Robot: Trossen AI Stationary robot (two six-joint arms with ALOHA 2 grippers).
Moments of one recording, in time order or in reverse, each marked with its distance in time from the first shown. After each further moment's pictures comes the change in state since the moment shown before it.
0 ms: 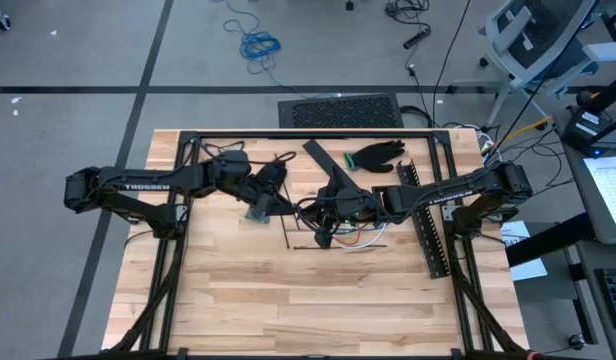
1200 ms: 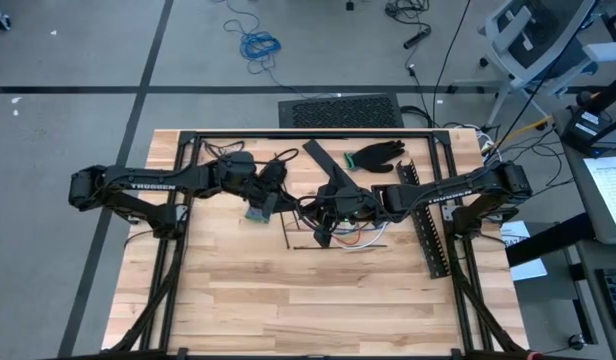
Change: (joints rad) left arm 0.000 0.054 0.013 0.038 -0.084 0.013; right arm -0.001 0.000 0.001 -0.009 0.006 0.000
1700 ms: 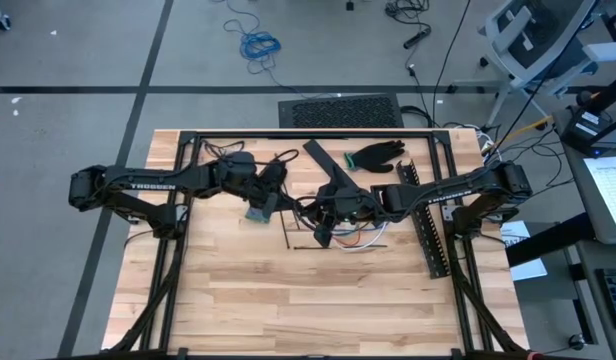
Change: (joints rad) left arm 0.001 0.000 0.001 -0.036 -0.010 0.000; right arm 0.000 0.002 0.000 -0.044 -0.006 0.052
